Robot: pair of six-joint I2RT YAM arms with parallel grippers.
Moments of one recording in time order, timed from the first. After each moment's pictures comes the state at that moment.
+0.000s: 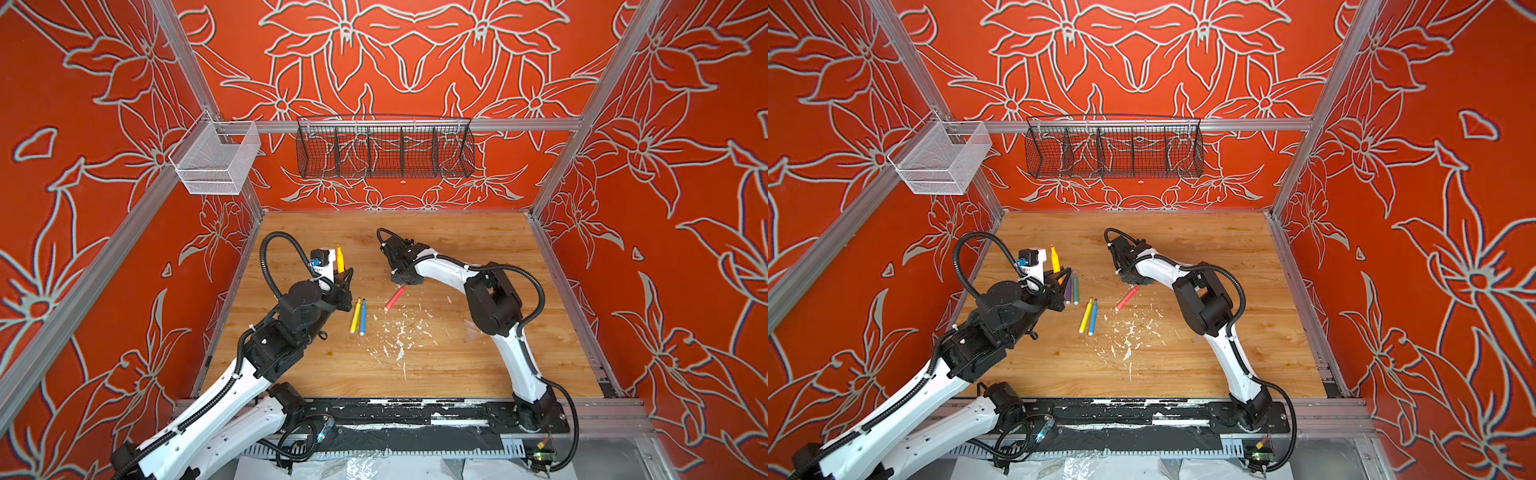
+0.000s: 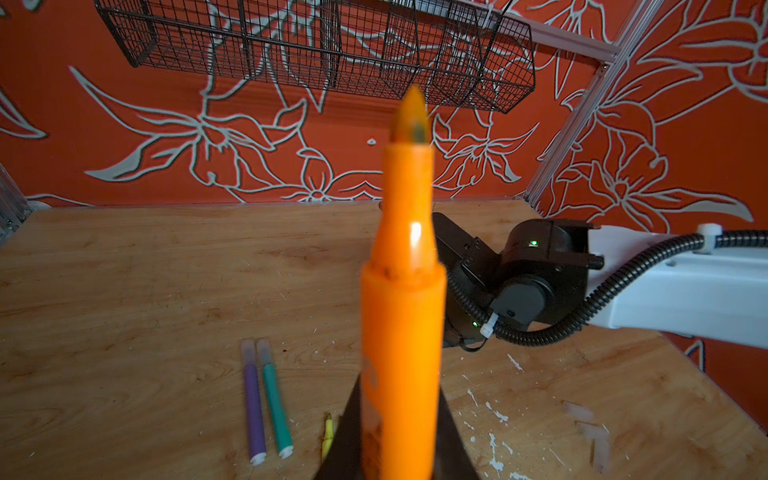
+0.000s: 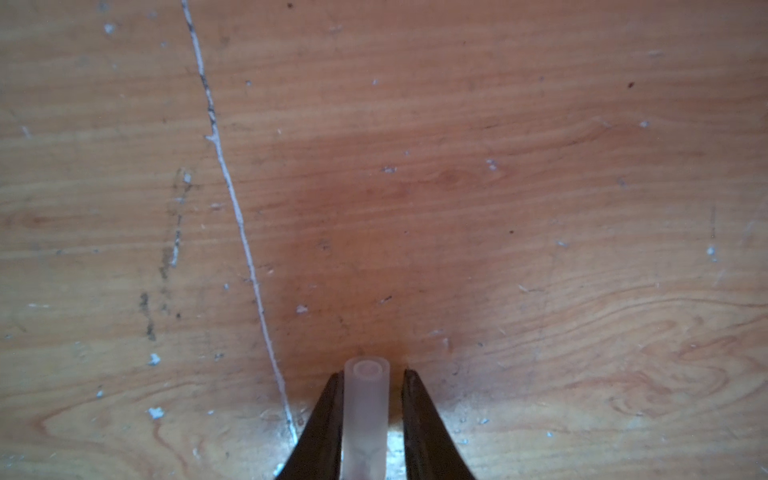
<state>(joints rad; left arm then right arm) -0.61 0.73 0.77 -0.26 -0.29 -0.28 0.68 2.29 1.82 -0.79 0.31 0.77</state>
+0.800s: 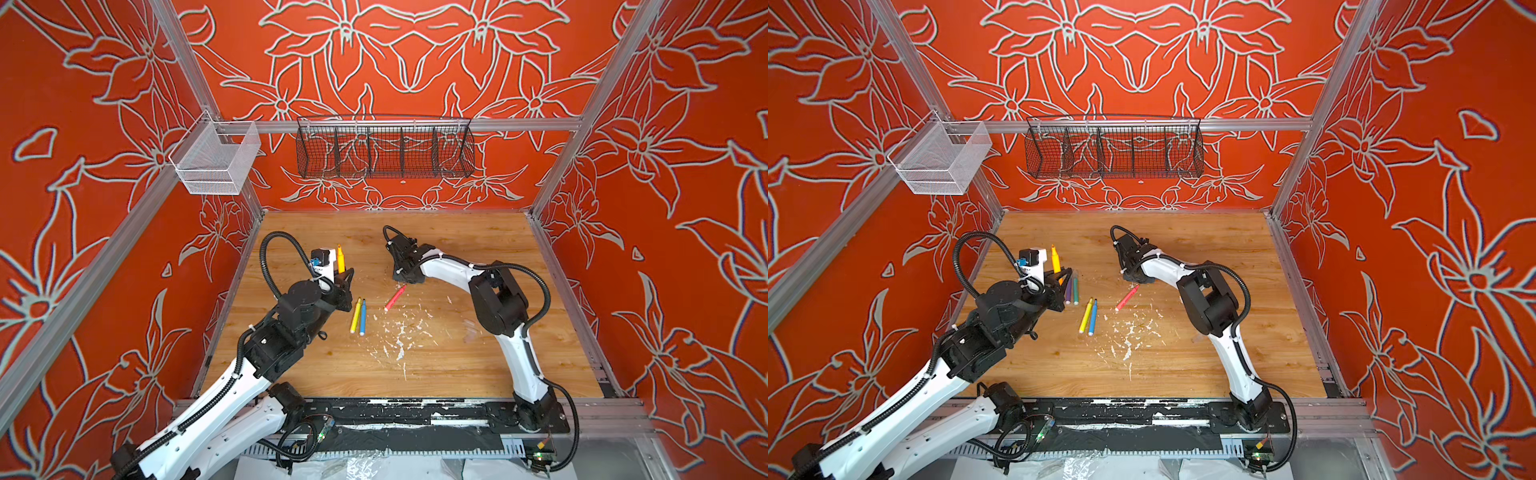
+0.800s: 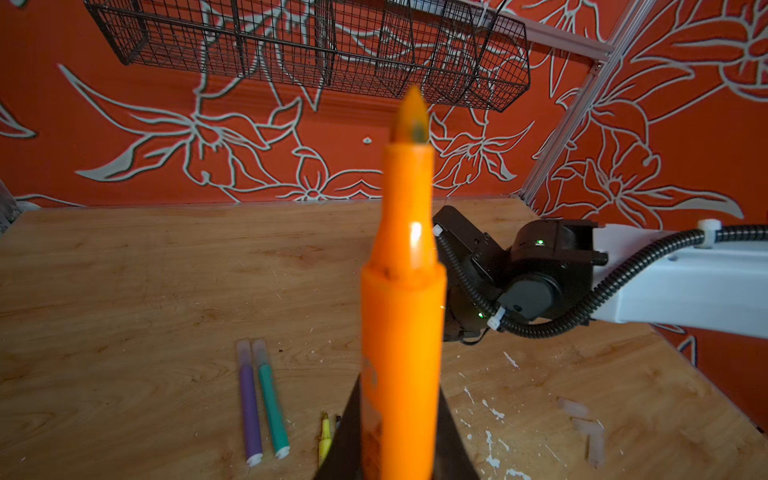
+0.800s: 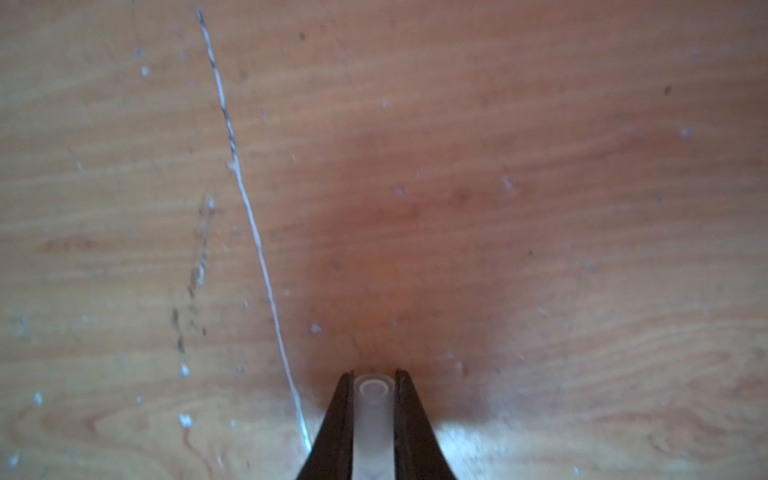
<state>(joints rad) -0.61 0.73 0.77 -0.26 -0.26 -0.28 0.66 2.22 1.70 -0.66 0.23 0.78</state>
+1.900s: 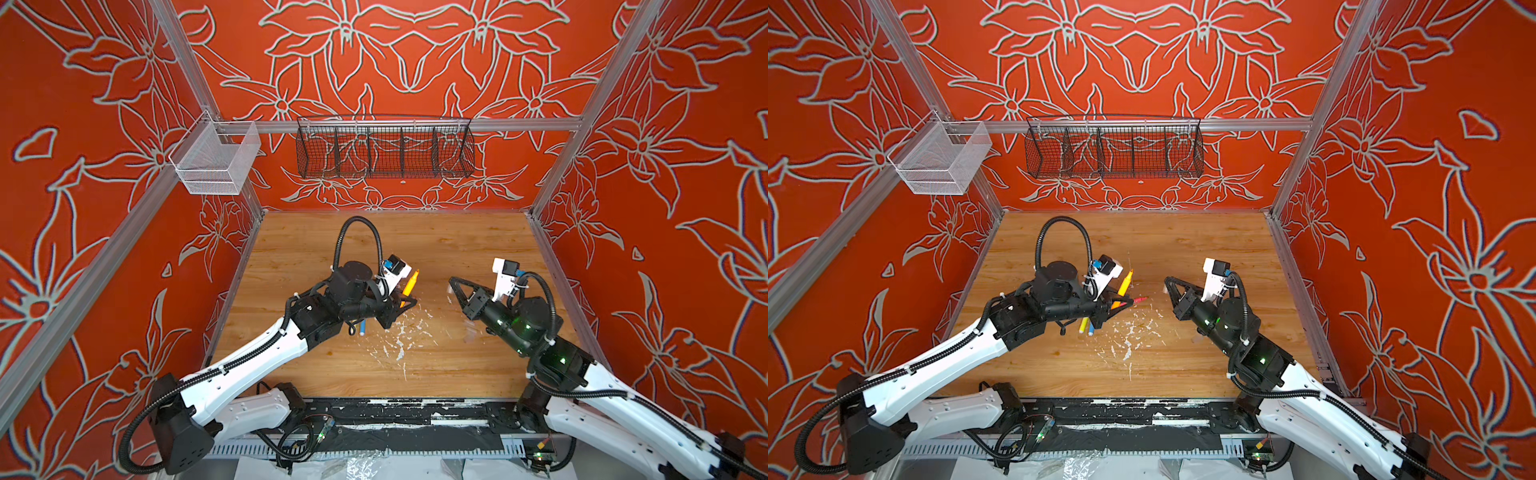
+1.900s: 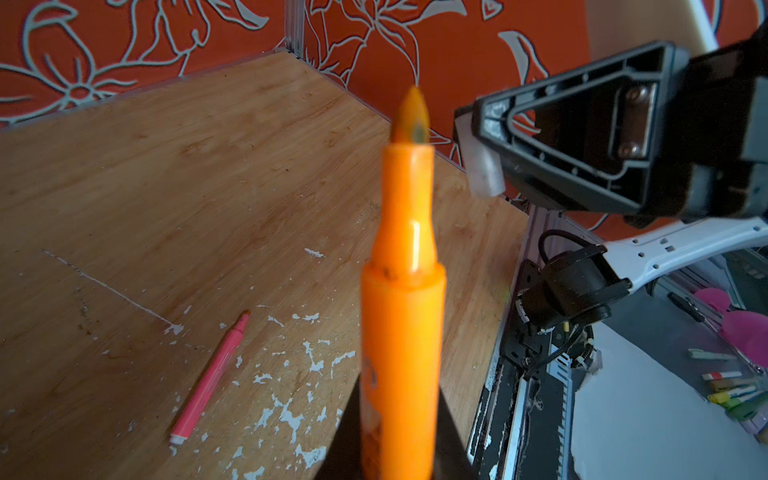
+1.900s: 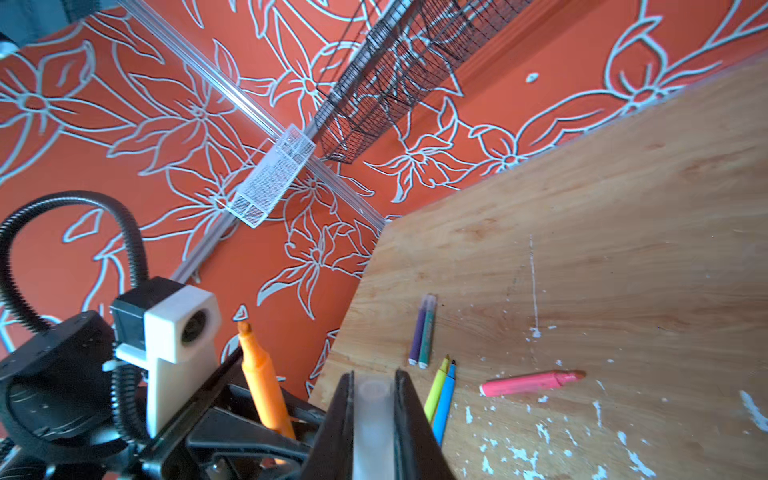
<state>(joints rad) -0.78 1.10 0.98 -0.33 0.32 -0.14 0.81 0.65 0.59 0.05 0.15 0.85</state>
